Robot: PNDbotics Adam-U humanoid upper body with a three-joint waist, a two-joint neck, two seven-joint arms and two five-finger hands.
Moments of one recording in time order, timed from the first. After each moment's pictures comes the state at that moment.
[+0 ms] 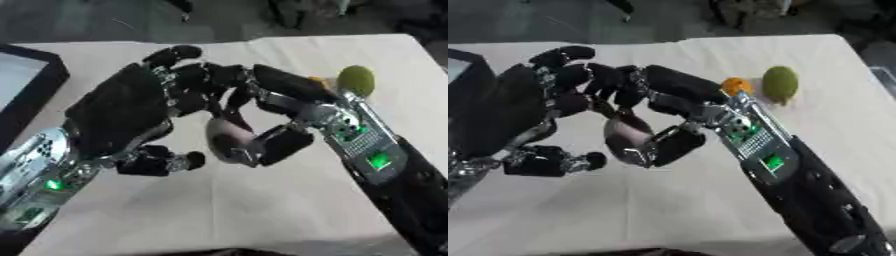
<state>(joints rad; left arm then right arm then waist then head) -0.62 0.56 -0.62 -1.99 -0.88 -0.10 0.03 -0.60 -0.33 0.44 -1.83 0.31 -0.37 0.41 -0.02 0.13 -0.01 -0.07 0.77</state>
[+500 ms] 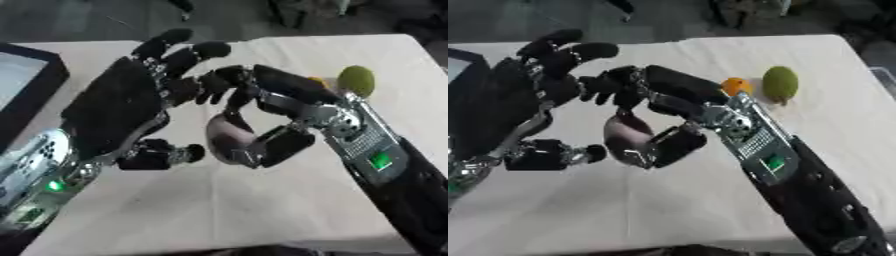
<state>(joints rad) -0.60 0.56 -0.62 -1.99 -0.90 -0.05 0.13 -0.60 -0.33 0.44 -1.83 0.31 -0.37 0.41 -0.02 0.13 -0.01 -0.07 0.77</state>
